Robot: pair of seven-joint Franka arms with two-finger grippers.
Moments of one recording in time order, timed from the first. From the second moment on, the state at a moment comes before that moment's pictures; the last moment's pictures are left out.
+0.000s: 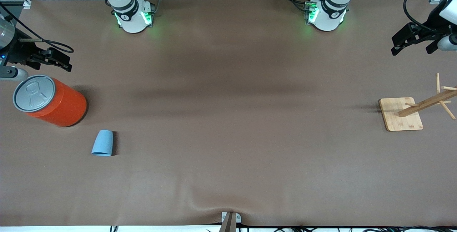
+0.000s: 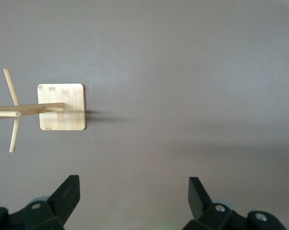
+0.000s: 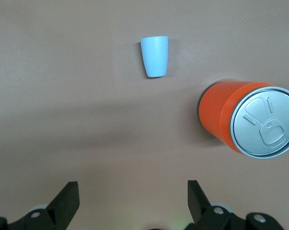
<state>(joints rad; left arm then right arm) 0.04 -0.14 -0.11 -1.64 0.01 1.55 -0.10 -0.03 0.00 0.07 -1.56 -0.02 1.48 0.10</state>
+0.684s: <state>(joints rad) 0.04 -0.14 -0.11 -1.64 0.01 1.54 -0.10 -0.03 0.01 0.07 -1.56 -0.02 1.48 0.10</state>
